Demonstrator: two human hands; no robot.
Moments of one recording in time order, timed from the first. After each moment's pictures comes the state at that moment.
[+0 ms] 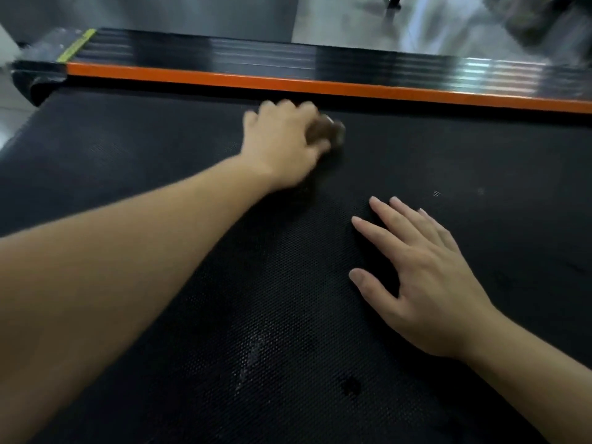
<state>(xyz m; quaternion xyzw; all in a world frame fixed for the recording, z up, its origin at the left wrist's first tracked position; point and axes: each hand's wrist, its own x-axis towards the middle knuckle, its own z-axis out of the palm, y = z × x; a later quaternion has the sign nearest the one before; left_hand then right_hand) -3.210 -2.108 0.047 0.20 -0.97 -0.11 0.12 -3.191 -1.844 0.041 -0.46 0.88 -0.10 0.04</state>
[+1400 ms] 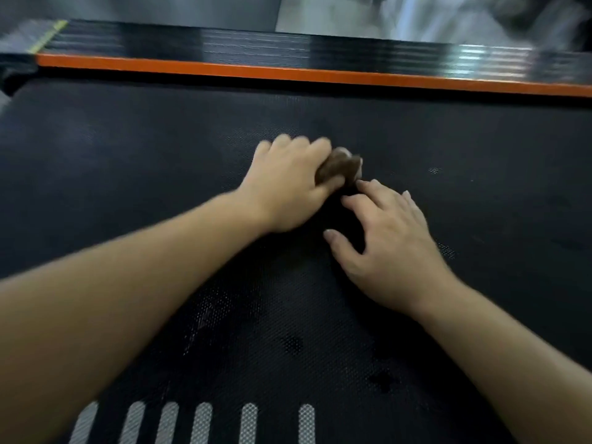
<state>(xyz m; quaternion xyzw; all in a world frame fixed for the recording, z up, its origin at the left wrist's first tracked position) -3.176 -2.021 0.044 0.09 -0.98 -0.14 0.12 -3.199 -1.834 0.050 -0.38 0.92 -0.13 0.06</state>
